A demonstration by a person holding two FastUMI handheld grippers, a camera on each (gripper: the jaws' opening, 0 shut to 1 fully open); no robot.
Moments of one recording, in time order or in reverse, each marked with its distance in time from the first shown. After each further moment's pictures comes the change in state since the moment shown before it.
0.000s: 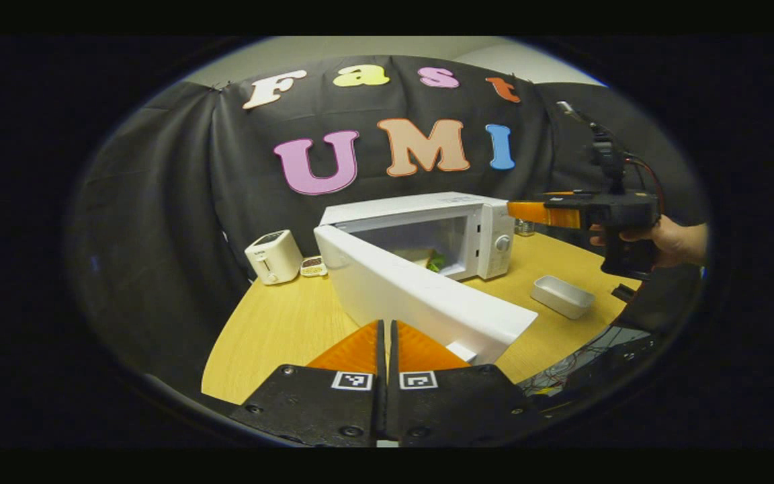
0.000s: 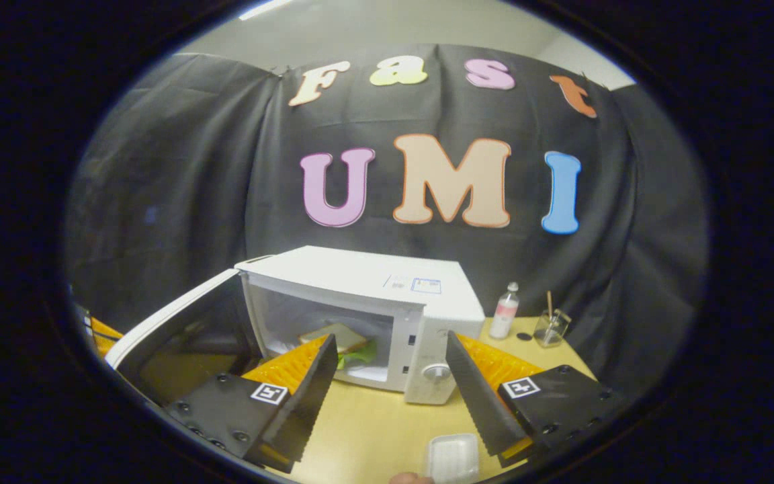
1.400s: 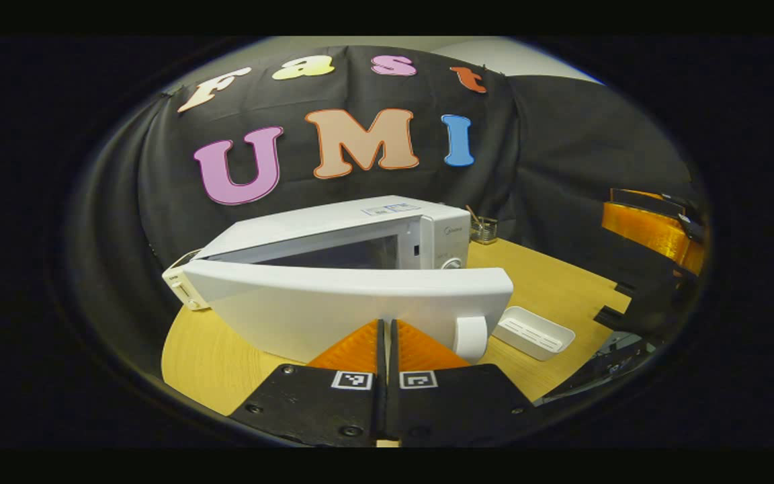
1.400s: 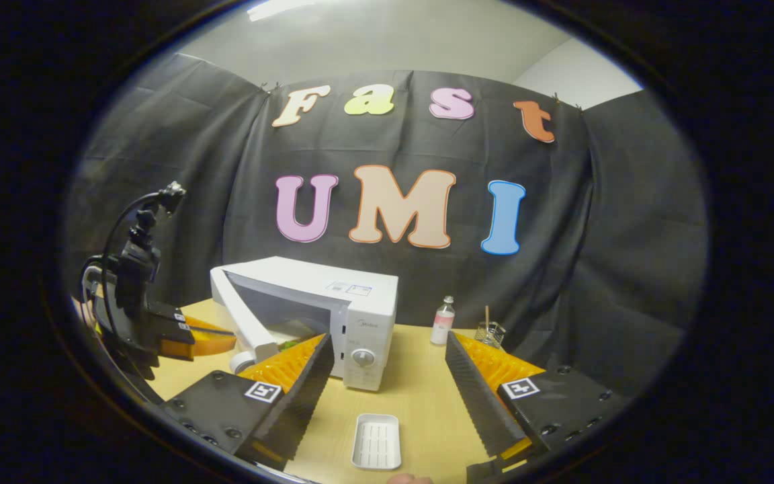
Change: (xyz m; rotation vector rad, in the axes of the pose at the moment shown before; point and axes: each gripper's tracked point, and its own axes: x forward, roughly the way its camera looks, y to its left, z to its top) left arm 0.126 -0.113 0.058 0.042 -0.008 -0.177; right arm -0.104 -0.091 0.002 0.018 -0.056 -0.128
